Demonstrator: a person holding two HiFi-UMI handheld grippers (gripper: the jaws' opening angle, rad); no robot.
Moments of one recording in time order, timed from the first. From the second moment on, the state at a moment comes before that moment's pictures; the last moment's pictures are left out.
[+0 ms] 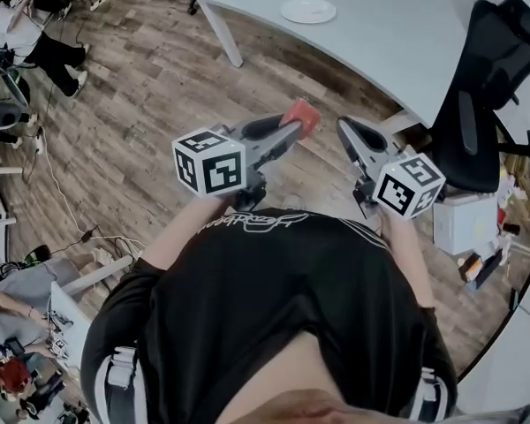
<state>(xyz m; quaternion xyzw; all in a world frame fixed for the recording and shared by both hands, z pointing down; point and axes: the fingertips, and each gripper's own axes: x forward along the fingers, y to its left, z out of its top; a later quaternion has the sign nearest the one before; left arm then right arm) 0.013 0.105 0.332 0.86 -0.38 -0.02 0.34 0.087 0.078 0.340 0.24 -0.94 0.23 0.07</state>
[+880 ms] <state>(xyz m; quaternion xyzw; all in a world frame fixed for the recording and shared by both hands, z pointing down) 0.024 0.031 0.325 0.88 -0.35 -0.03 0.33 0.095 0.008 0.337 0.27 -0.94 0.21 0.05</state>
